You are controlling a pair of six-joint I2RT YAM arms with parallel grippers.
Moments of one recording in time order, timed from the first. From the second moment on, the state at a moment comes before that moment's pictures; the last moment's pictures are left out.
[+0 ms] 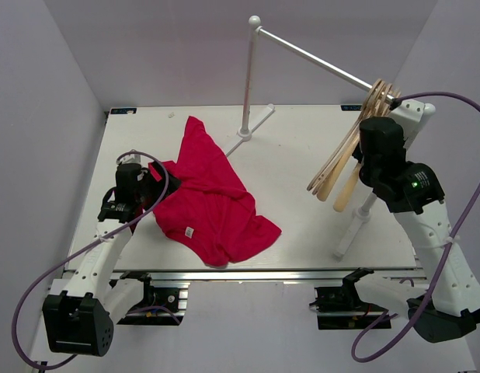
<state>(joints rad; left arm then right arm) -0.09 0.97 0.71 -0.35 0.09 -0.66 0.46 1.08 1.52 -0.95 0.79 0.43</state>
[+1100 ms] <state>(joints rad) -0.09 0.99 0.71 -0.34 0.10 -0.66 0.46 1.01 1.66 -0.95 0.59 0.27</state>
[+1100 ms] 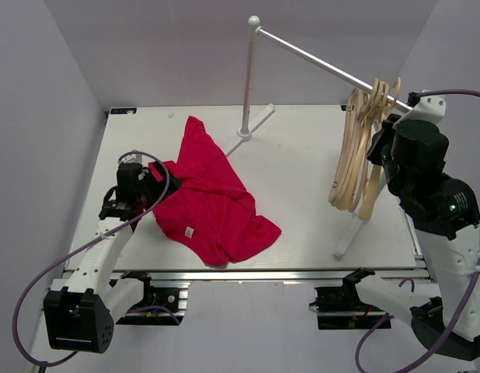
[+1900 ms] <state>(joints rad) -0.09 1.02 0.70 -0.29 0.16 -0.65 0.46 0.70 1.51 -1.29 0.40 0.53</state>
